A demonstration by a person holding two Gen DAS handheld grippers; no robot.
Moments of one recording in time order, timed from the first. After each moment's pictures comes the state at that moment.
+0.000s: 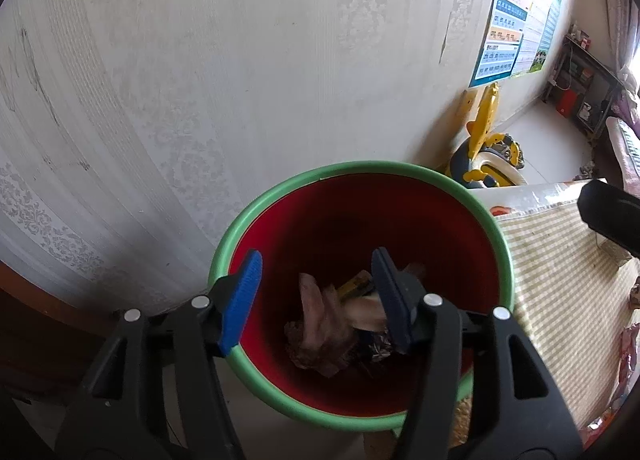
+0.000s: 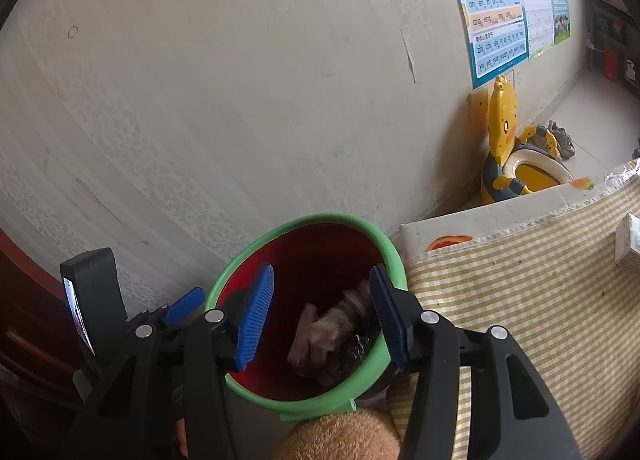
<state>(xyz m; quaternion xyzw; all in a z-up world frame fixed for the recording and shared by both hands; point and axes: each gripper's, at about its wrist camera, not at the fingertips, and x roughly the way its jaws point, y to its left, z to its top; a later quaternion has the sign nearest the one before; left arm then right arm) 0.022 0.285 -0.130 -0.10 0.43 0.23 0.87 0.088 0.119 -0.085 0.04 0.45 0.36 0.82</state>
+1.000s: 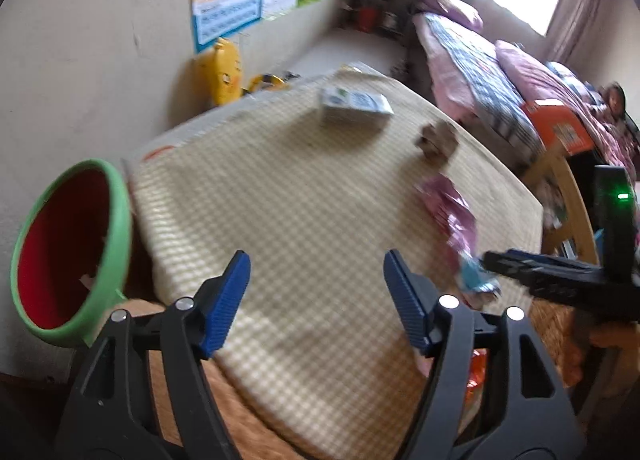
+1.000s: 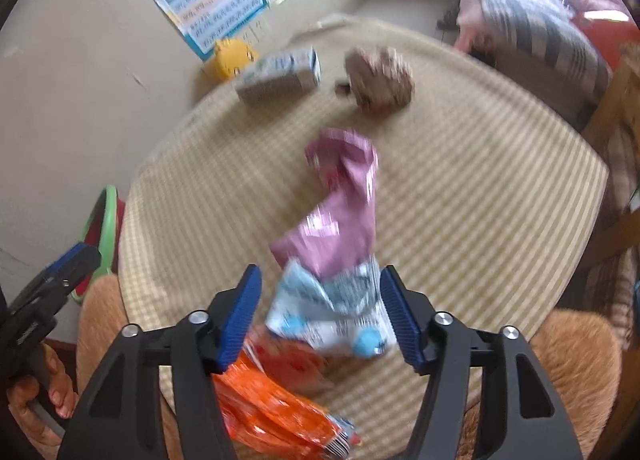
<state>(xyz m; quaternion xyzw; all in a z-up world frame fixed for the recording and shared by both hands) -0.010 0.007 -0.105 -0.02 0.47 -0.12 0.88 -0.008 -0.233 -0.164 0.14 0.56 0.08 0.81</state>
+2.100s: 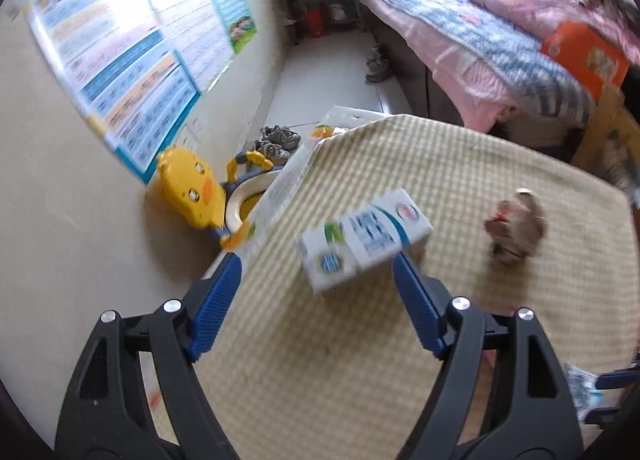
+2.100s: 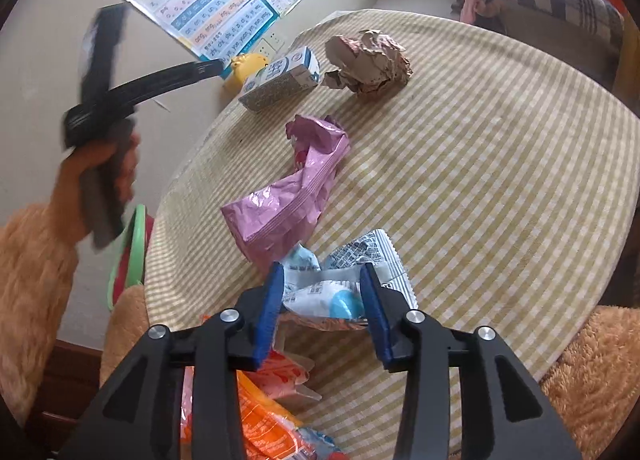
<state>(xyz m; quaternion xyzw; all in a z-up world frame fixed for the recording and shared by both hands) 0.216 -0.098 -0.122 0.22 0.40 -0.16 0.87 -0.009 -0.281 -0.178 0.24 0.52 0.14 0.81</state>
